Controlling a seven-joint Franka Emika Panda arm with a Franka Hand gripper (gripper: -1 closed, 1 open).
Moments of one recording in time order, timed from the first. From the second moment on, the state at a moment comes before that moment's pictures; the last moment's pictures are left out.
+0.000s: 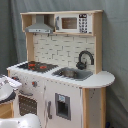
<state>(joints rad) -0.95 -1.36 1.57 -2.00 -0.81 2.99 0.03</state>
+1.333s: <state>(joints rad) -0.95 -1.36 1.58 -2.00 -0.80 2.97 -0.25</state>
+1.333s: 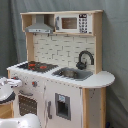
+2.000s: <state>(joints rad) -0.87 -1.32 1.60 -2.04 -0.78 2.97 -0.06</state>
